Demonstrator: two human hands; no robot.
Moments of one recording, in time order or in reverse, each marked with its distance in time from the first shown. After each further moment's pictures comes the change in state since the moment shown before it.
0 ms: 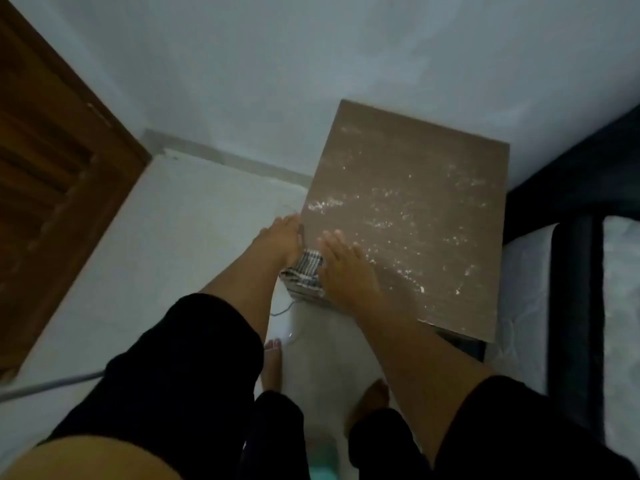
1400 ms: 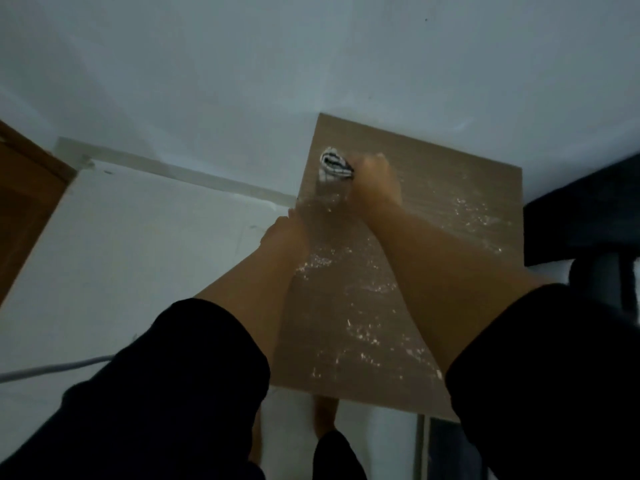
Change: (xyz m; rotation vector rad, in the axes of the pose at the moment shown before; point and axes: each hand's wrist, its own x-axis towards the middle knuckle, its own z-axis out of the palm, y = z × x) left_hand 0.178 0.034 -0.033 -0.017 -0.085 -0.029; right_hand 0.235 0.111 -0.081 0.137 0.316 0.403
